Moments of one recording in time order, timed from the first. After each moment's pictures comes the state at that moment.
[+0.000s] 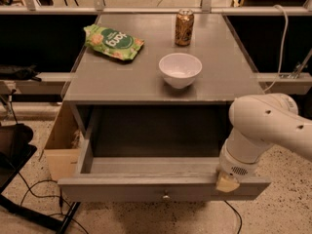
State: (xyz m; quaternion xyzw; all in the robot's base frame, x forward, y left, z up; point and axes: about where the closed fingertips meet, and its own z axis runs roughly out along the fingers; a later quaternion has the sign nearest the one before) arm 0.394 -0.188 0.658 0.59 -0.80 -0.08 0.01
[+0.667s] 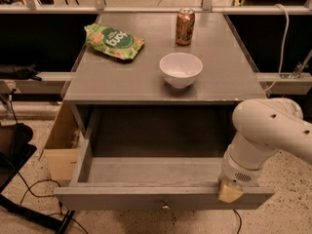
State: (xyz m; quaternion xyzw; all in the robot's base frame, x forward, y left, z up) arm 0.374 -0.191 0.658 0.58 -0.80 -0.10 0.02
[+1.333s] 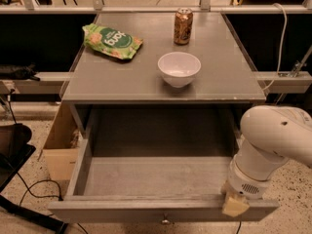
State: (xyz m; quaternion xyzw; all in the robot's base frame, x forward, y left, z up) arm 0.336 -0.195 0.659 0.57 -0.81 -0.14 0.04
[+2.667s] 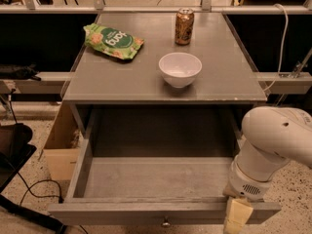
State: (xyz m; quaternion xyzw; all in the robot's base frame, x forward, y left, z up) arm 0.336 -0.195 0.659 0.57 -0.81 -0.14 0.04
